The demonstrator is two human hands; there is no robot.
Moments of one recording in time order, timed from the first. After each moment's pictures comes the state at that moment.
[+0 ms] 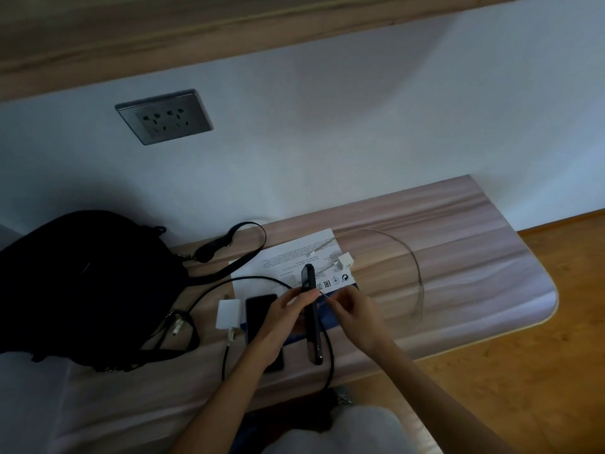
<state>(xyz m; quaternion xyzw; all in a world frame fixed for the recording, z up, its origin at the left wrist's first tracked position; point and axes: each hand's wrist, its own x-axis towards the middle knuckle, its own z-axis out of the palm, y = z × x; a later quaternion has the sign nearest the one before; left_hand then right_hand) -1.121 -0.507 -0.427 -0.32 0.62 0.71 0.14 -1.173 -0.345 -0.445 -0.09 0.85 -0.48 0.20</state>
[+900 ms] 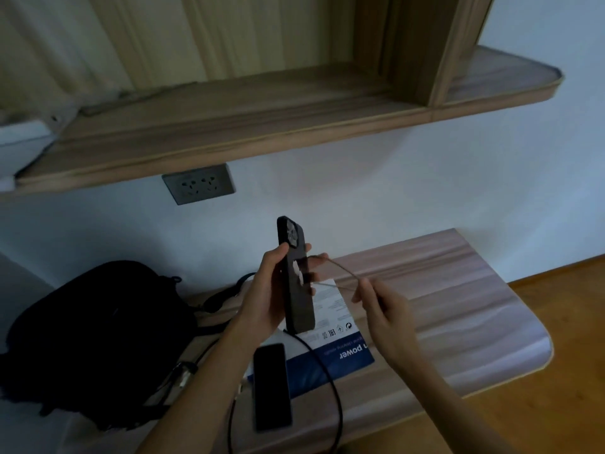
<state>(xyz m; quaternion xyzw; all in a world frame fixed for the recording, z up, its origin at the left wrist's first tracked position) -1.166 -0.543 -0.279 -0.12 0.46 0.87 0.09 -1.192 -0.343 -0.334 -0.20 0.75 -0.63 -0.04</state>
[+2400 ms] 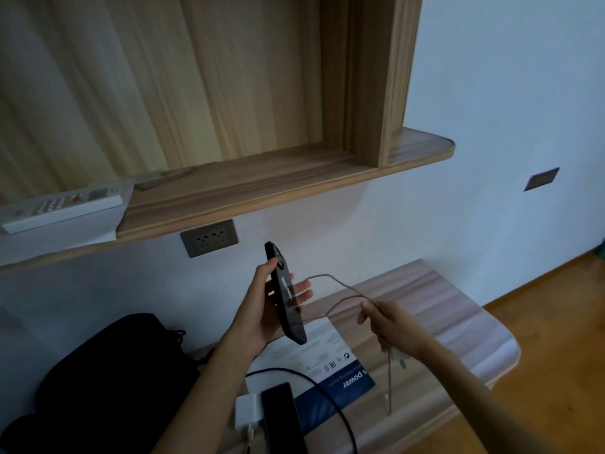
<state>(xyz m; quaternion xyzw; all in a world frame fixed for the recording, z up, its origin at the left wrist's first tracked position) -1.137 -0.572 -0.227 -0.13 0.49 0.85 0.12 -1.181 -0.311 -0.298 -0.15 0.84 -0.51 0.12</state>
